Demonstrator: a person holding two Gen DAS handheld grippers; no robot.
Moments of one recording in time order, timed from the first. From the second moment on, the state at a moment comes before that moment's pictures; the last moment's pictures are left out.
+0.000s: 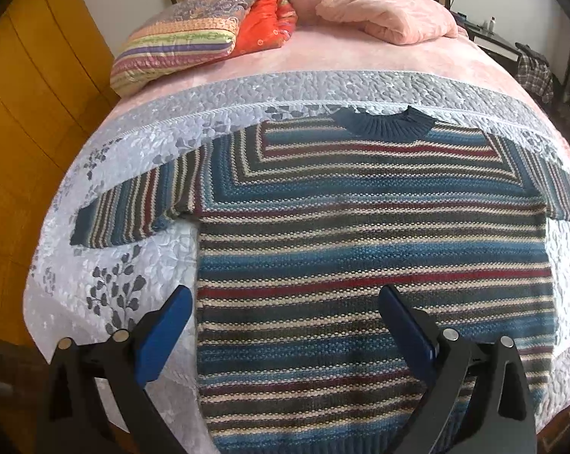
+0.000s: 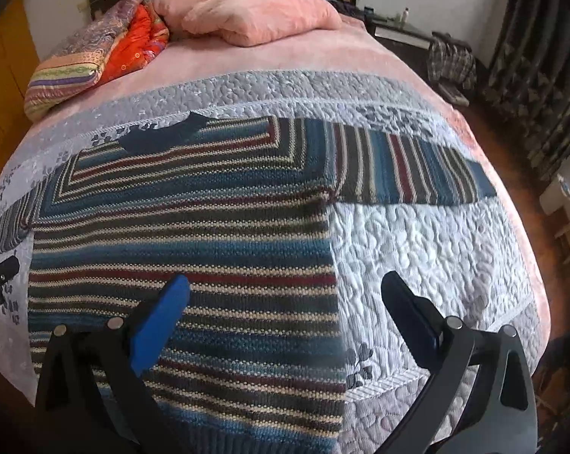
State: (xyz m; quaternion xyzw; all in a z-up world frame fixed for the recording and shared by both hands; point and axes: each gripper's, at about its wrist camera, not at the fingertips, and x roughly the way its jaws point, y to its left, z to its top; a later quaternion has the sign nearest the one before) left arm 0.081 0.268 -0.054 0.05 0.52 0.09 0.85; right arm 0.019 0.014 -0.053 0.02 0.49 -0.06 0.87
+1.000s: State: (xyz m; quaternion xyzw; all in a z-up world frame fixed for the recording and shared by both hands) left arm 0.084 0.278 -0.062 0.03 0.52 0.07 0.85; right arm 0.026 0.020 -0.063 0.03 0.51 -0.04 0.86
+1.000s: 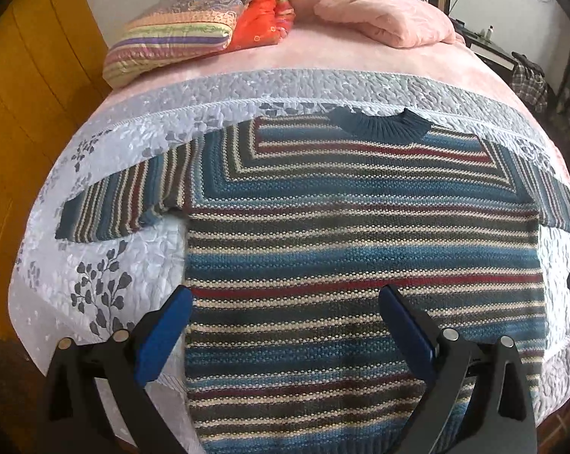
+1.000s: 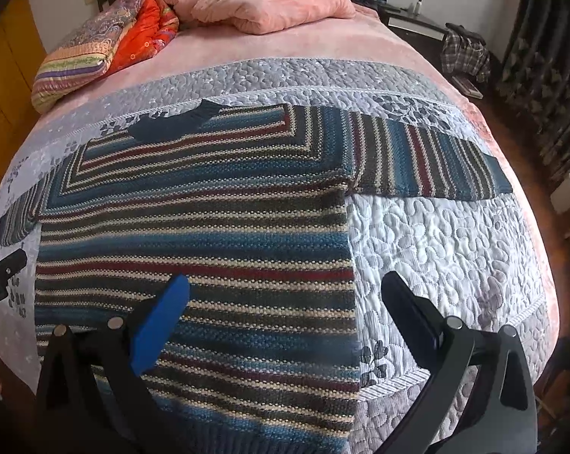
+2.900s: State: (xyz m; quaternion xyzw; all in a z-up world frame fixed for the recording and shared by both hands) left arm 0.168 0.188 -0.084 0.04 0.52 0.01 0.85; right arm 0.146 -0.360 -0.194 0.35 0.58 -0.14 0.72
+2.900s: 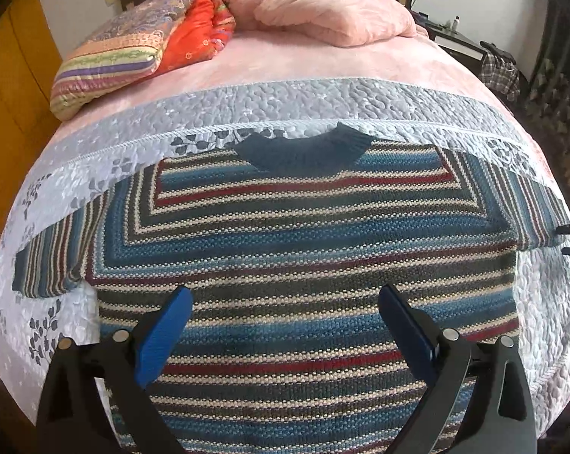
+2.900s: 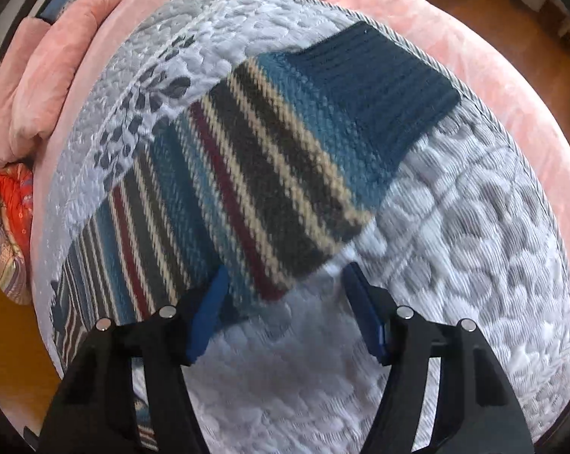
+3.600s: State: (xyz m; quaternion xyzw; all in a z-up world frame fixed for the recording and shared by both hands) left arm 0.180 0.234 -0.096 -0.03 0.55 0.01 0.83; right arm 0.174 -0.240 -0.101 0.20 0.50 -0.07 0.84
